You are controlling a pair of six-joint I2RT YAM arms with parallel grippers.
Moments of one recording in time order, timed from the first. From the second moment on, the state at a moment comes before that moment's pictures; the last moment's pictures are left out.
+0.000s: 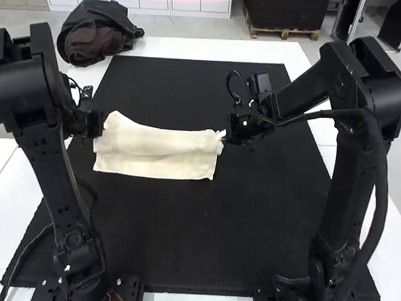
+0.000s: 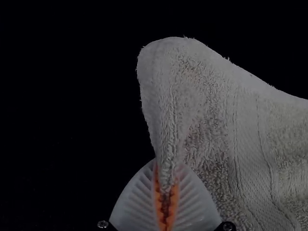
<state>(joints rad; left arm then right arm) 0.52 1.77 0.89 0.05 0.56 0.29 0.38 1.81 0.96 0.01 -0.48 0.18</state>
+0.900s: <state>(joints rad) 0.56 1.64 0.71 0.05 0.55 0.37 0.40 1.69 0.79 0.03 -0.51 0.20</state>
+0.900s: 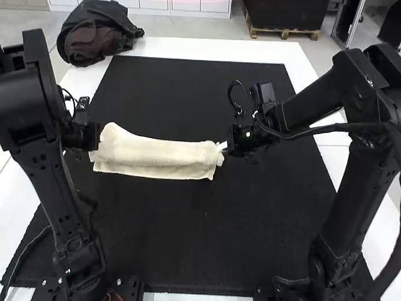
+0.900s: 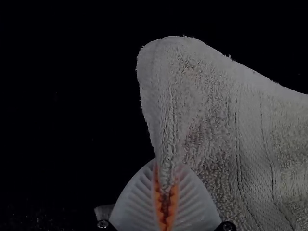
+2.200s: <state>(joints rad) 0.64 1.61 0.53 0.42 0.34 0.33 0.42 1.83 0.81 0.16 -0.47 0.23</state>
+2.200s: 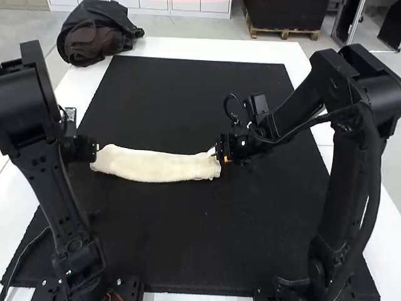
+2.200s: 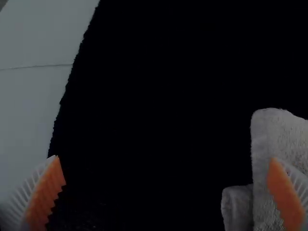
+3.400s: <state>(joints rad) 0.64 1.44 0.54 0.31 0.34 0.28 0.49 1.91 0.83 0.18 -0.46 0.24</state>
